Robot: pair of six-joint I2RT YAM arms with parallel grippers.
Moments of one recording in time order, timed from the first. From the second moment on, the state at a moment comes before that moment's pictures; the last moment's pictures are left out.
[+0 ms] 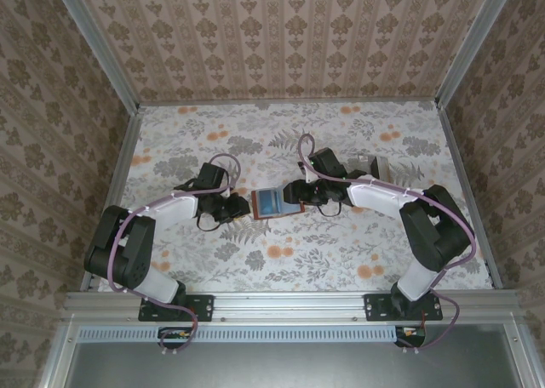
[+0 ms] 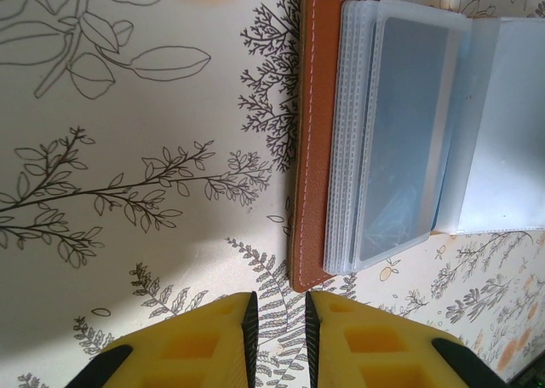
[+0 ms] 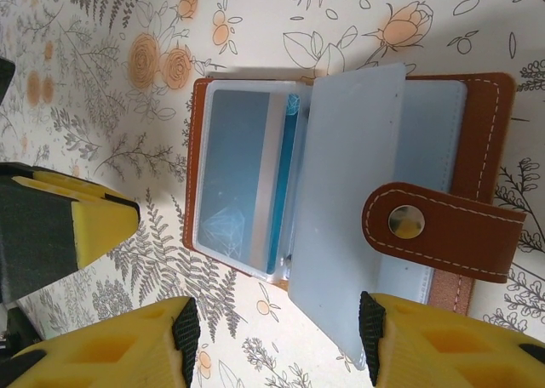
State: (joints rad) left arm -0.42 1.51 0.73 -0.32 0.46 -0.65; right arm 0.54 1.68 0.98 -0.21 -0.40 0.56
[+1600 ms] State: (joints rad) left arm -0.42 1.52 0.72 -0.32 0.46 -0.64; right arm 0.56 1.74 1.00 -0.21 -0.37 0.58
